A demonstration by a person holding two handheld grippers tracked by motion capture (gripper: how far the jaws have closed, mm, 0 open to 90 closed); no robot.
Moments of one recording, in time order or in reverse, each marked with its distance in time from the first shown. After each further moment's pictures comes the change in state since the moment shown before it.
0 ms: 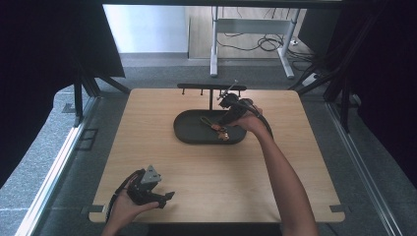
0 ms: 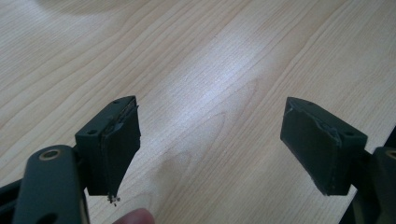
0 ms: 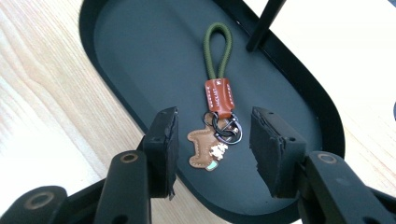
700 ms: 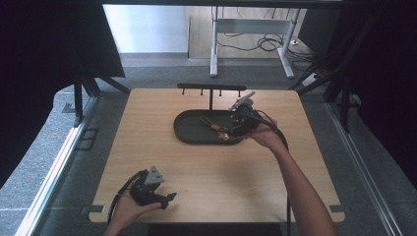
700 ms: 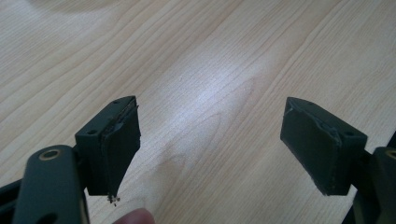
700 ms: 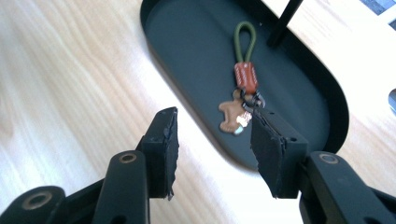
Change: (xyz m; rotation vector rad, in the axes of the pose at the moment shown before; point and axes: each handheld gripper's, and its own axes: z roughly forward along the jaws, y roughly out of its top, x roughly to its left) left arm -0.005 0.002 0.006 0.017 0.007 0.012; right arm 0.029 -0.052 -0.053 -0.121 0.018 -0.067
